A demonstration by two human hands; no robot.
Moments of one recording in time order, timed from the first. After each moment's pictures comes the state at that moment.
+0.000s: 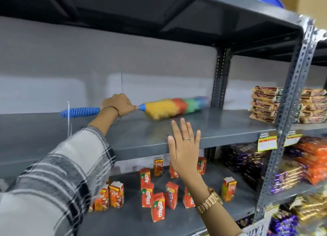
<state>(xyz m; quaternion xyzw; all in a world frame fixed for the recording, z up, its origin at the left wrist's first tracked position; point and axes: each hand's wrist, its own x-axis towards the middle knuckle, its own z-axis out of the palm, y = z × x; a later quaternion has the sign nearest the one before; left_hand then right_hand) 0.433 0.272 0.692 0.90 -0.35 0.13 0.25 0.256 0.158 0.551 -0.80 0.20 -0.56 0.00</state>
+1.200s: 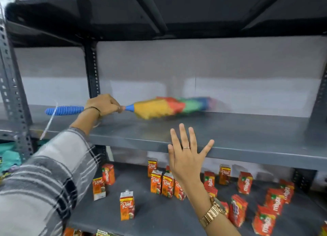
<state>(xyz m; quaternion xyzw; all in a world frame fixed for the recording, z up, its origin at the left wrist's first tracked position) 0.455 0.519 0.695 0.96 -0.11 0.17 0.21 0.332 0.298 0.538 -0.82 0.05 -0.57 0.00</state>
